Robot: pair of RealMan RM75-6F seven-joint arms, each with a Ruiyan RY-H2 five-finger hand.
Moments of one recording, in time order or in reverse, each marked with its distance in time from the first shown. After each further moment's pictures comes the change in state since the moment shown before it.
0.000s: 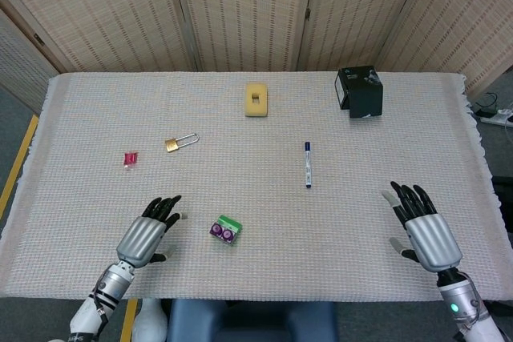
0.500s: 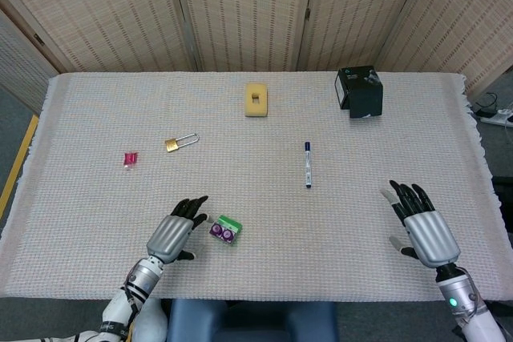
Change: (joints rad) left arm -0.083 -0.139 -0.049 0.002 -0.147 -0.051 0.052; right arm 0.022 0.007 0.002 0.002 0.032 -0.050 0.022
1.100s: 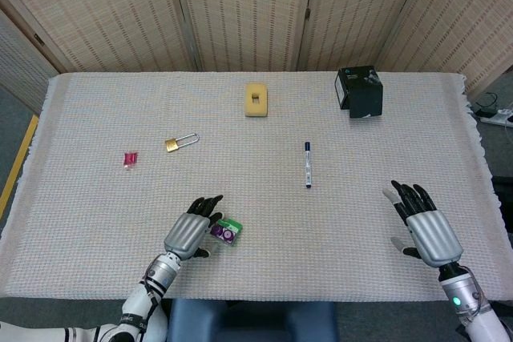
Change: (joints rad) left arm -0.081 -0.101 -0.021 0.054 -0.098 -0.002 0.083; right arm 0.009 0.033 -0.003 -0.017 0.017 -0.020 0.034
